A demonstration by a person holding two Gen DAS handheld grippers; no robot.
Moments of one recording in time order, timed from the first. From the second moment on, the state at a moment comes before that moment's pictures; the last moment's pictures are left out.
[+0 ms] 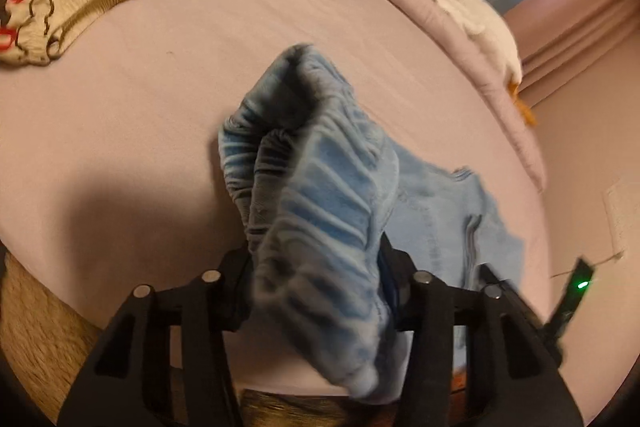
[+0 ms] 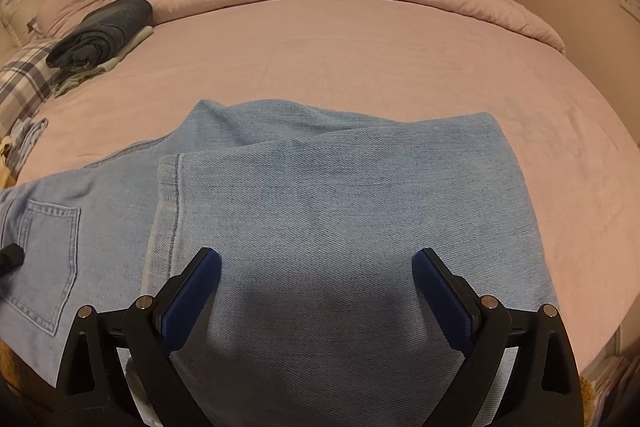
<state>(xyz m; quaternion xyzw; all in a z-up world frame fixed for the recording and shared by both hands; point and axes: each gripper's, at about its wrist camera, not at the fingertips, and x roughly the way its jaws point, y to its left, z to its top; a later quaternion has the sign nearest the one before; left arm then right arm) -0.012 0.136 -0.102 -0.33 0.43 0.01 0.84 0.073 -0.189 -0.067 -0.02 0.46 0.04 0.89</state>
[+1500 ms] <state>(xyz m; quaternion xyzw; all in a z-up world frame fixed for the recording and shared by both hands) 0.039 -0.122 -0.039 -0.13 0.47 -0.25 0.83 0.033 -0.339 -0.009 0.25 0.41 0.11 0.87</state>
